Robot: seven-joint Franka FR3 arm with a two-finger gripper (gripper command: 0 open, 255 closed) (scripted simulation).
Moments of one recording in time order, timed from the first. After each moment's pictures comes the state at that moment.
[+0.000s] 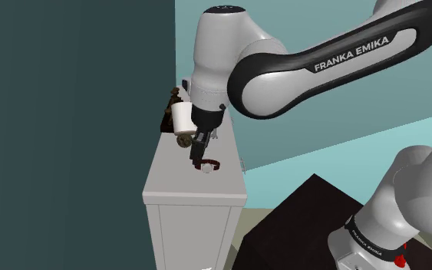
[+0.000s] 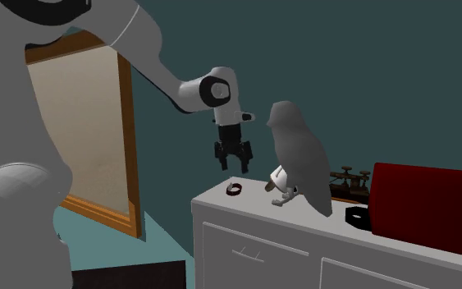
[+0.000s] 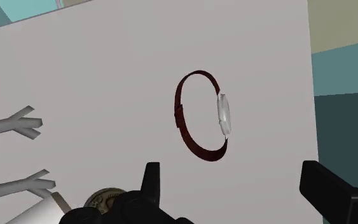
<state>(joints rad) 0.23 -0.12 0.44 -2.21 -0.05 2.18 0.01</state>
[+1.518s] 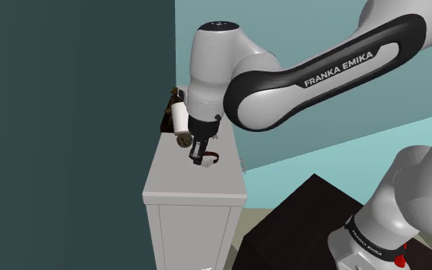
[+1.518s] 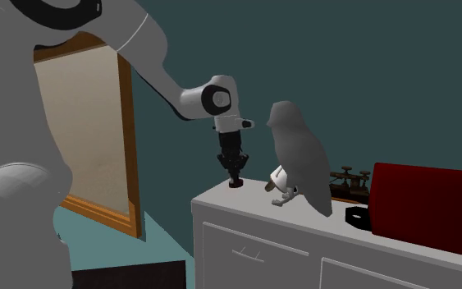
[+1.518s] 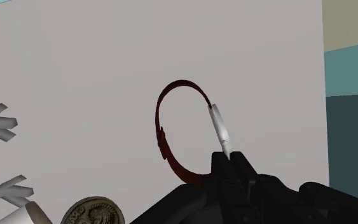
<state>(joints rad) 0.23 -0.07 0.45 -2.23 -0.08 2.24 0.04</state>
